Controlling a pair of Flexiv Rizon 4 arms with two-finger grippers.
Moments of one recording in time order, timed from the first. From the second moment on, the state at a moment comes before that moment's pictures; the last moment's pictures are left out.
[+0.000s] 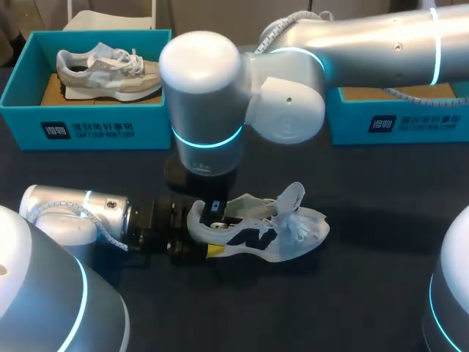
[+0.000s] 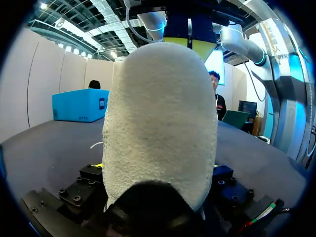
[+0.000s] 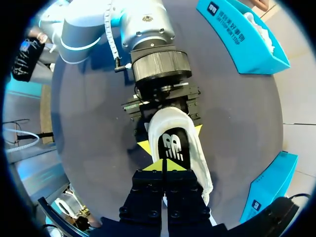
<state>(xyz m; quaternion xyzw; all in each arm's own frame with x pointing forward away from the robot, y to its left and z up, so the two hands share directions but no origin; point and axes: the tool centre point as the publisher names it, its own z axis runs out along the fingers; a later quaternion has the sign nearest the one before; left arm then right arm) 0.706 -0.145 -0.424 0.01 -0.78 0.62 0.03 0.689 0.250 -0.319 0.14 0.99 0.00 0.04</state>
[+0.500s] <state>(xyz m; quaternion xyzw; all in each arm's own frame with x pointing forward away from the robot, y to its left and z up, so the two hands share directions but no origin) 0.706 -0.145 -0.424 0.01 -0.78 0.62 0.03 0.702 0.241 -0.342 0.12 0.99 -0.01 0.04</state>
